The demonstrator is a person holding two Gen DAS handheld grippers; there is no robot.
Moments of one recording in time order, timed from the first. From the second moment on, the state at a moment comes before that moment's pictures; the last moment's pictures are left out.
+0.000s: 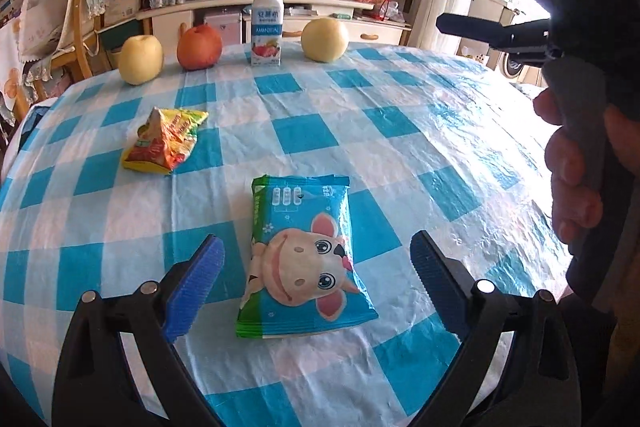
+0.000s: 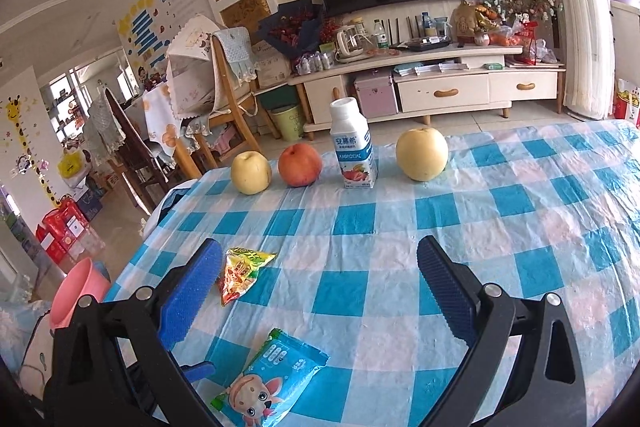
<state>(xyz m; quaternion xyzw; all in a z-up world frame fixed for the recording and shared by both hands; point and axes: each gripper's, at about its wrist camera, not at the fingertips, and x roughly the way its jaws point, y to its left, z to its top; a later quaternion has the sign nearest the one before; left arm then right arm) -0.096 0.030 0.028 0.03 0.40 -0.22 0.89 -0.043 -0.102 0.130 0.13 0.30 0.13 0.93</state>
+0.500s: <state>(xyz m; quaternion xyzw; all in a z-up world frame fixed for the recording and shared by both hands) -0.064 0.023 0.006 0.02 0.43 -0.22 0.88 -0.009 -0.083 0.102 0.12 0.36 0.16 0.91</state>
